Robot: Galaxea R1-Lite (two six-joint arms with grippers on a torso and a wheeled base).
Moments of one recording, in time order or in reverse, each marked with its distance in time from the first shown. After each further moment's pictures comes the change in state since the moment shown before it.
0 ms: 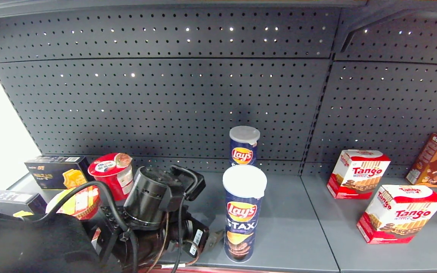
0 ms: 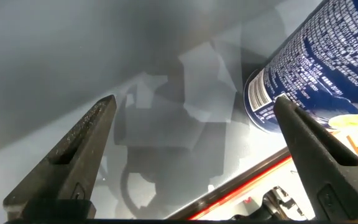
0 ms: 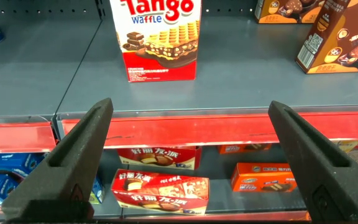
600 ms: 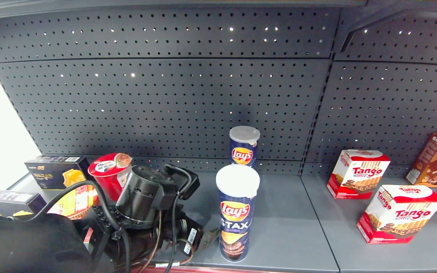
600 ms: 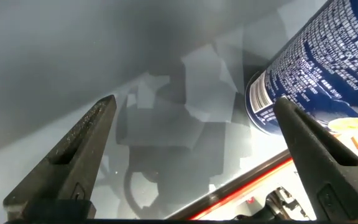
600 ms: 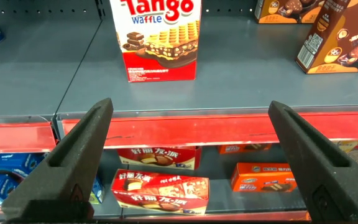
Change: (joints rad) left arm 0.028 -0.020 0.019 0.000 -0.001 0.013; right arm 0.000 0.000 0.000 0.000 0.000 0.000
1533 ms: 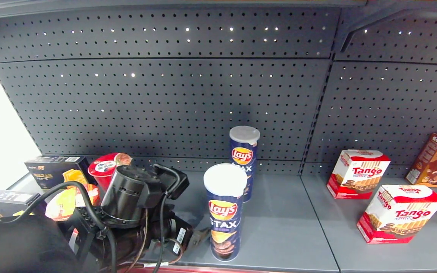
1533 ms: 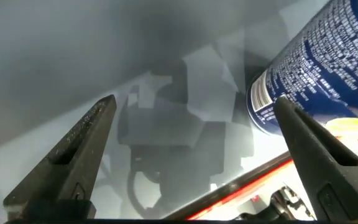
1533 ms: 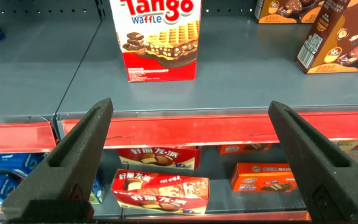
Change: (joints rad) left arm 0.049 -0.036 0.040 -0.002 -0.020 0.025; right arm 0.000 0.000 0.000 0.000 0.000 0.000
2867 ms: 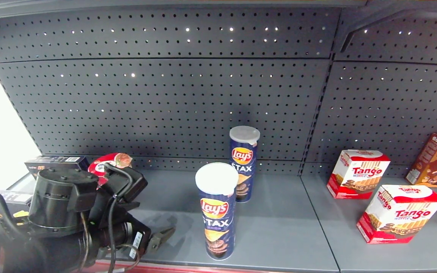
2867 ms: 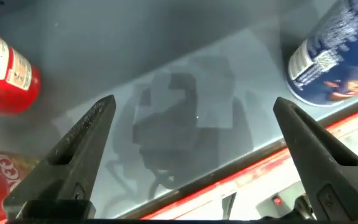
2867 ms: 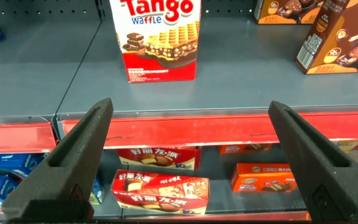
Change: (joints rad) left arm 0.156 -0.194 0.141 0.002 -0.048 0.120; right arm 0.000 -0.001 0.000 0.000 0.000 0.000
